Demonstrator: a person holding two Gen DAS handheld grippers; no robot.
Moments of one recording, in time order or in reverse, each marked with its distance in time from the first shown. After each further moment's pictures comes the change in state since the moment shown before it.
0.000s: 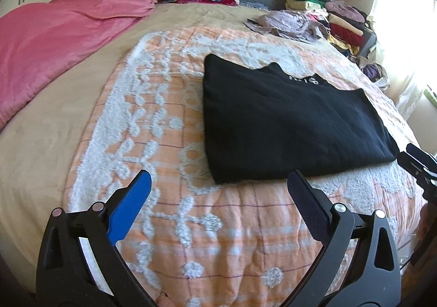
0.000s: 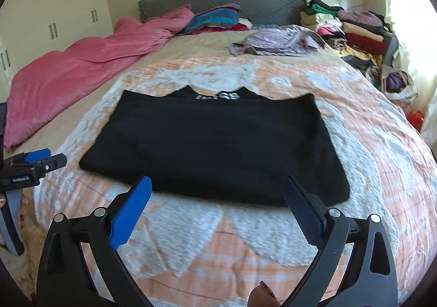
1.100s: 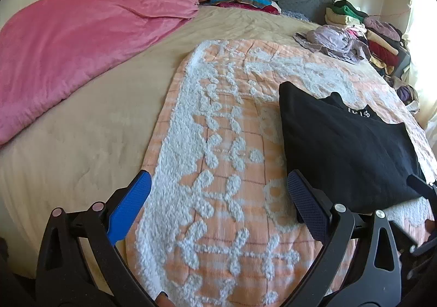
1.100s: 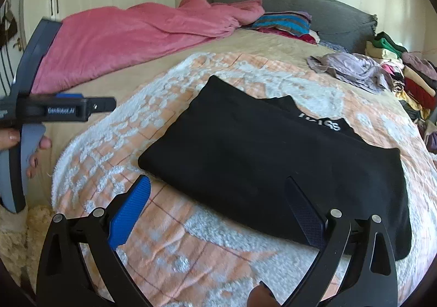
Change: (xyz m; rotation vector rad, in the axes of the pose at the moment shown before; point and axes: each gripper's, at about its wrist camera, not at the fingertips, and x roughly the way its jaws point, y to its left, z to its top) left arm 0.004 0.074 0.039 -0.091 -0.014 0.154; right arm 0.052 0.132 0.020 -0.288 0.039 0.174
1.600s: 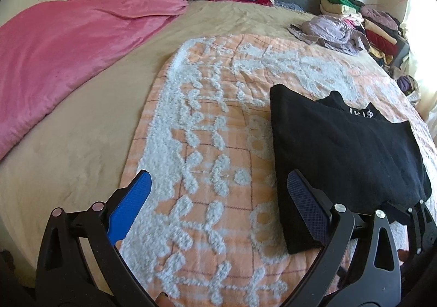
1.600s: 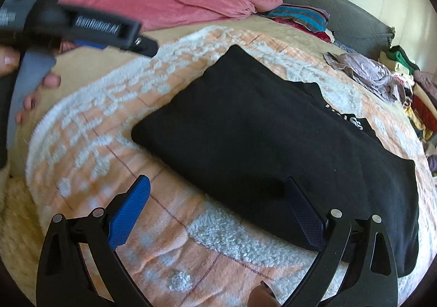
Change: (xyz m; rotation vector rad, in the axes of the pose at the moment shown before) left arm 0.032 -0.025 0.025 0.051 0.037 -0.005; right arm 0.051 0.023 -0.018 -0.134 0.090 -0.032
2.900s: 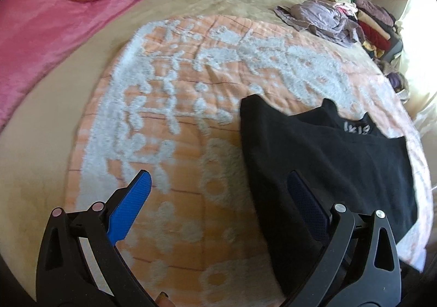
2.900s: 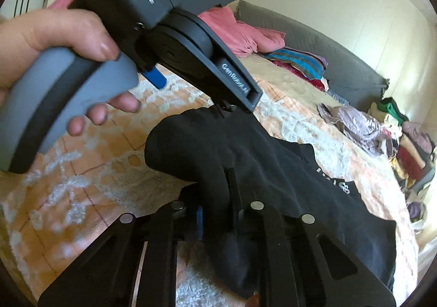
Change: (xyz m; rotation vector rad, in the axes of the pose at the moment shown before) left arm 0.069 -0.034 0.054 -0.042 0.145 -0.156; right arm 0.013 -0.004 0.034 -0.133 -0.200 -0.094
